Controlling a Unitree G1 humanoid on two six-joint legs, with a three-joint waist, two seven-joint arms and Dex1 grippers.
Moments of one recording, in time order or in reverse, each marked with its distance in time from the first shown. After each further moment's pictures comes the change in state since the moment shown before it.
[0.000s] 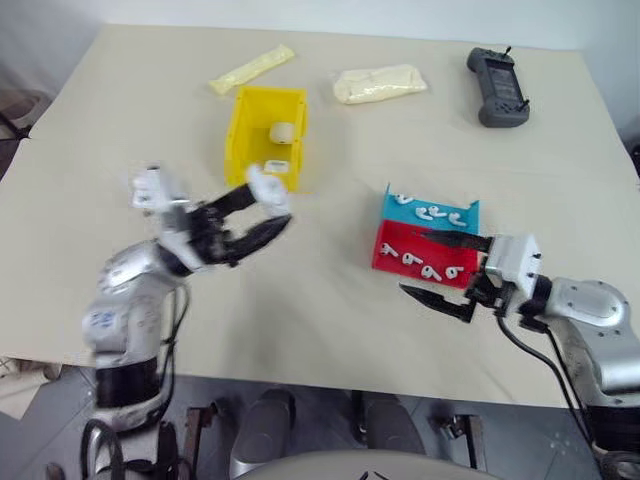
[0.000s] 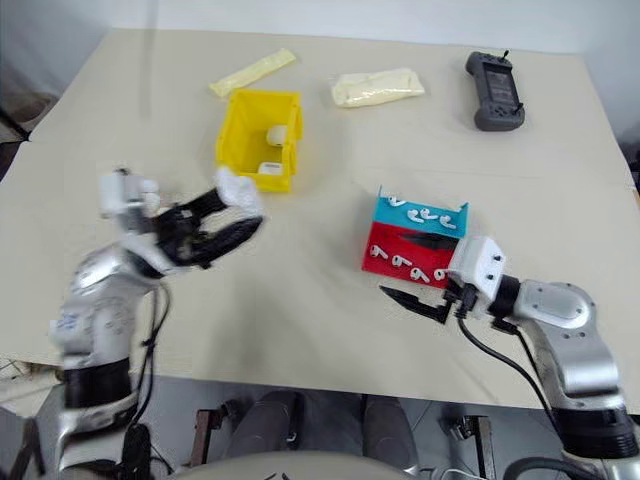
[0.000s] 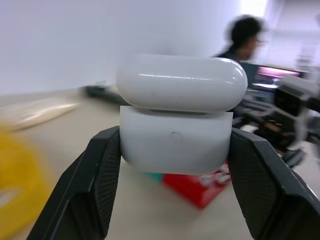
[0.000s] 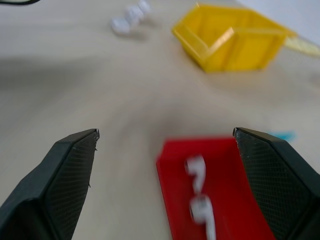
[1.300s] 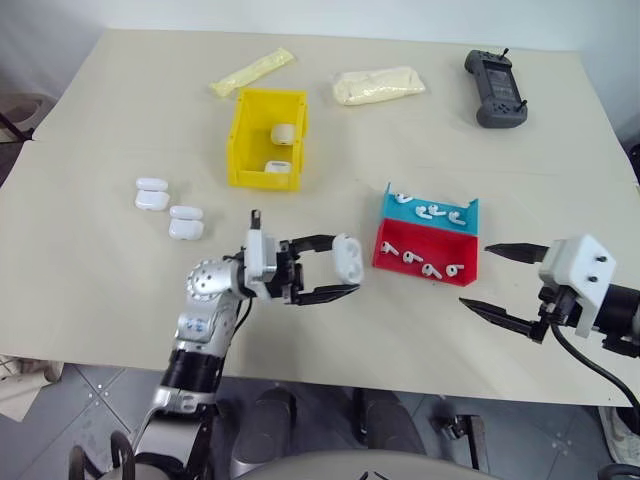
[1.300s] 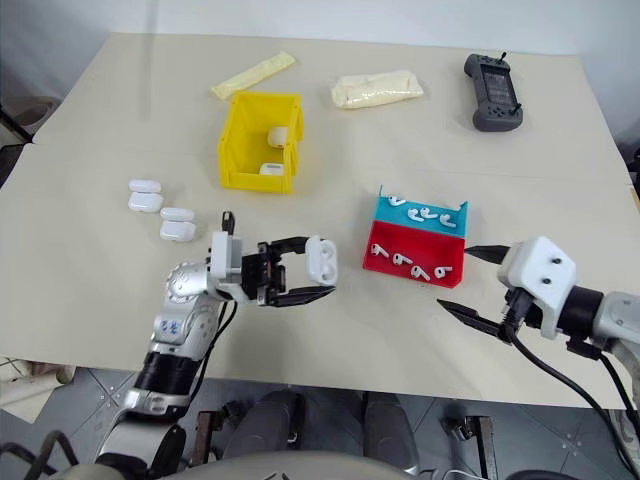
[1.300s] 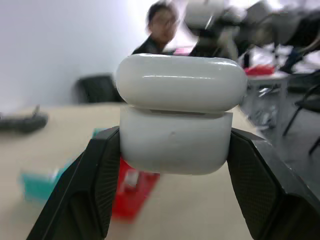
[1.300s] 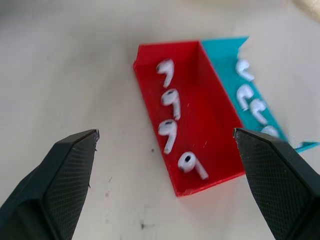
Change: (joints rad) left arm 0.014 -0.094 -0.218 0.202 0.087 -0.417 -0.203; right arm 0.167 -0.278 -0.230 -0.265 0.040 0.417 -0.057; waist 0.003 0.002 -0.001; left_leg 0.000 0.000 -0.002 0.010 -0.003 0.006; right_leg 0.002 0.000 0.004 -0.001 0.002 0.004
